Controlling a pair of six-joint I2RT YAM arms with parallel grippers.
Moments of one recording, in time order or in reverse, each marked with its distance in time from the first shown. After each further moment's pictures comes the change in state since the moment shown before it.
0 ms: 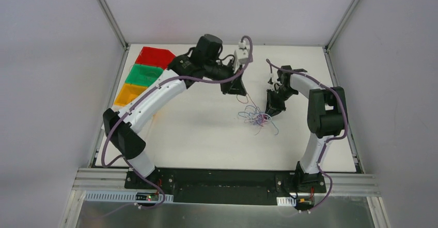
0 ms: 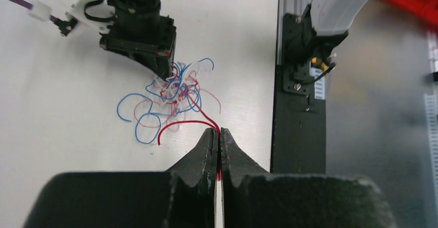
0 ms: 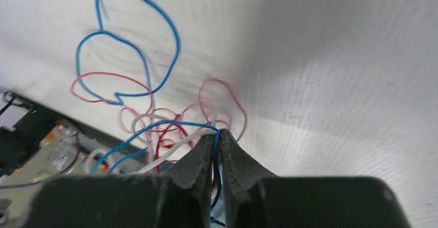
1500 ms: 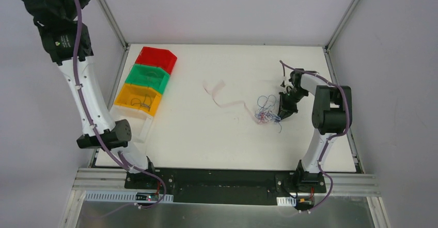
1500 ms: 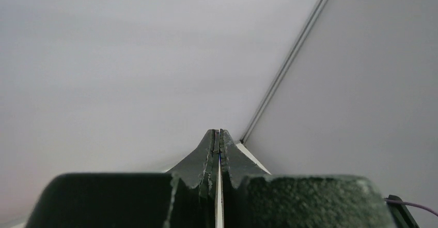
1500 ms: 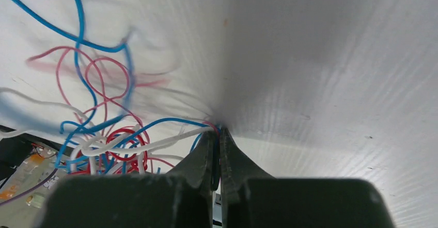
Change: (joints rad) left arm 0.982 0.079 0.855 0.357 0.081 -0.952; right arm -0.134 0.040 -0.005 -0.014 0.116 -0.080
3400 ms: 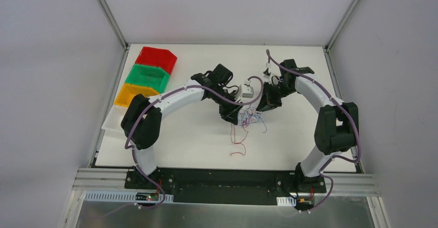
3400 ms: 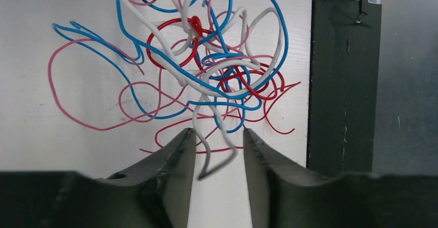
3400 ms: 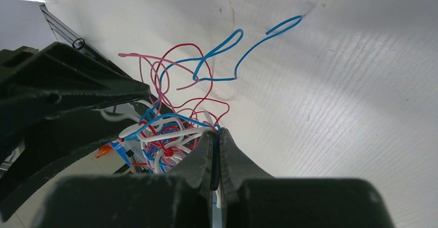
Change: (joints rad) left arm -0.956 0.091 -1.110 -0.330 -0.043 1.178; right arm 0.187 -0.268 -0.006 0.017 -0.359 0.047
